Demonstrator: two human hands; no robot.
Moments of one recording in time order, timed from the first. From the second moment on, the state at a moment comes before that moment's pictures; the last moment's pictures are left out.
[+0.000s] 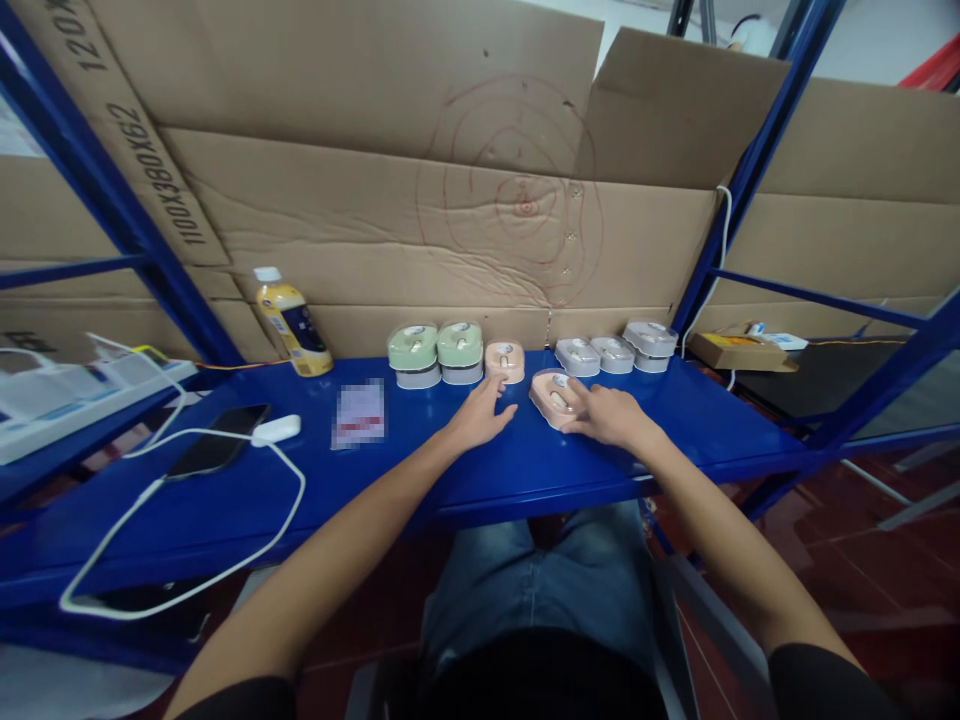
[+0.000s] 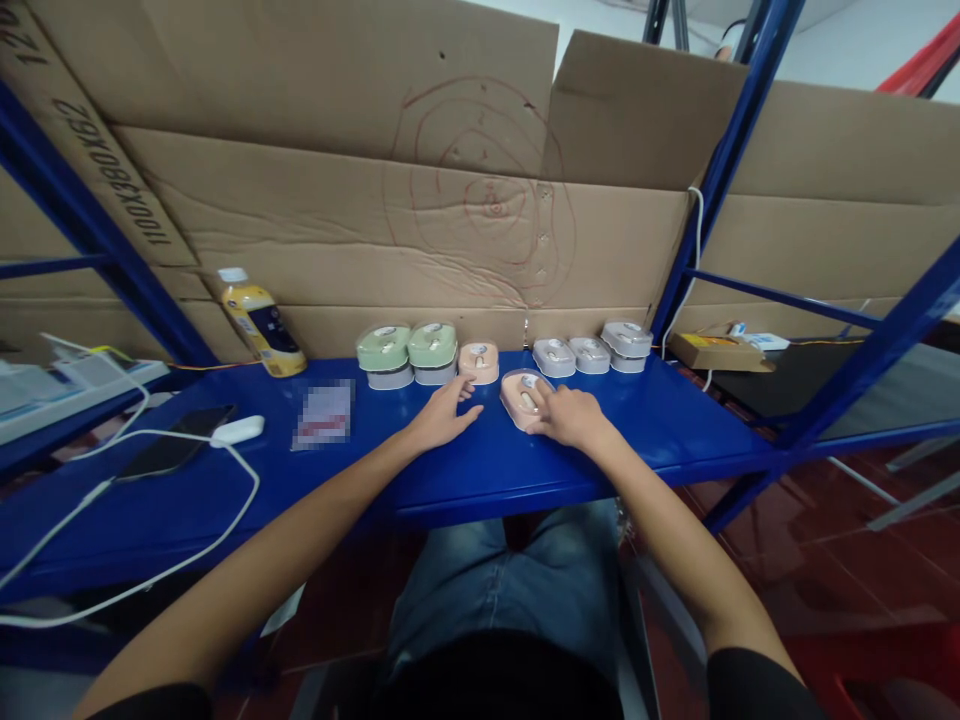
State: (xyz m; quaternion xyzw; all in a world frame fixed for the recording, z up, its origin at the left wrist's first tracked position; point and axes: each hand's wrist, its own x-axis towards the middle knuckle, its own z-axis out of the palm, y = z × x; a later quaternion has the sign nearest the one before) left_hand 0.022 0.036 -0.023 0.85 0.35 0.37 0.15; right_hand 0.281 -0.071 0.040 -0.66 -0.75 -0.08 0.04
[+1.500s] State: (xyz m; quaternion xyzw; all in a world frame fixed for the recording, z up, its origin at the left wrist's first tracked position) left_hand 0.006 0.033 -0.003 0.87 0.28 0.33 0.26; right_hand 0.291 0.007 0.036 -0.47 -0.73 0.28 0.41
